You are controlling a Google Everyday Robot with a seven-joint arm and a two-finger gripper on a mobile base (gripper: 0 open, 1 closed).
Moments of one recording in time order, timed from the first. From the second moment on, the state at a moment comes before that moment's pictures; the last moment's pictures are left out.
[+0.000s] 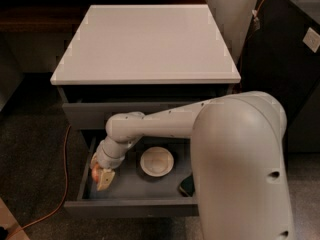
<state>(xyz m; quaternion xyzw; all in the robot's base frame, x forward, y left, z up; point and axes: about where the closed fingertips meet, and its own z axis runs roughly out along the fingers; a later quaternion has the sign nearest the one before) 0.533 0.207 0.521 -0.80 0.53 0.19 0.20</state>
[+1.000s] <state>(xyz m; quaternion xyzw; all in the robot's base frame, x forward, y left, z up) 0.500 0.212 0.609 -0.81 0.50 0.19 0.23</state>
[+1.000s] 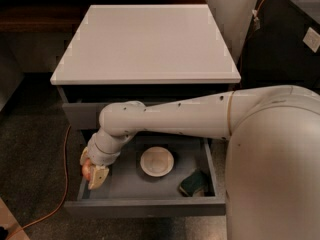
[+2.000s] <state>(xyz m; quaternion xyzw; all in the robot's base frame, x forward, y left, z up) 0.476 0.165 0.730 -0.77 0.53 0.18 0.30</state>
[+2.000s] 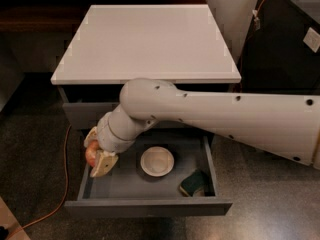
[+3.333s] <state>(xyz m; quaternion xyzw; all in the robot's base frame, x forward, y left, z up) 0.501 0.108 0.824 -0.74 0.57 0.21 0.30</state>
